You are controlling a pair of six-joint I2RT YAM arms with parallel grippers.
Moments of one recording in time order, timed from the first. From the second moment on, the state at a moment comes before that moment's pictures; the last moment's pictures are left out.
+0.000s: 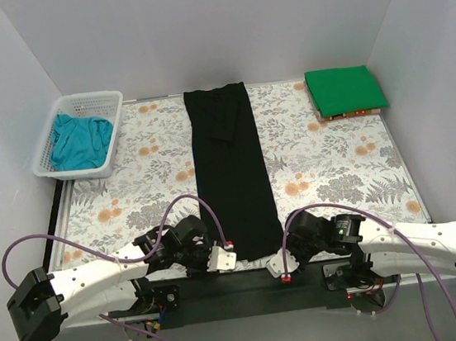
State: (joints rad) left arm -1.04 0.97 0.43 -0.48 0.40 0.65; right arm 1.17 0.88 0.38 -0.50 -0.25 -1.01
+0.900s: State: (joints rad) left arm -1.04 0.85 0.42 -0.51 0.42 0.72; right arm 1.17 0.88 0.32 -0.39 -0.19 -1.08
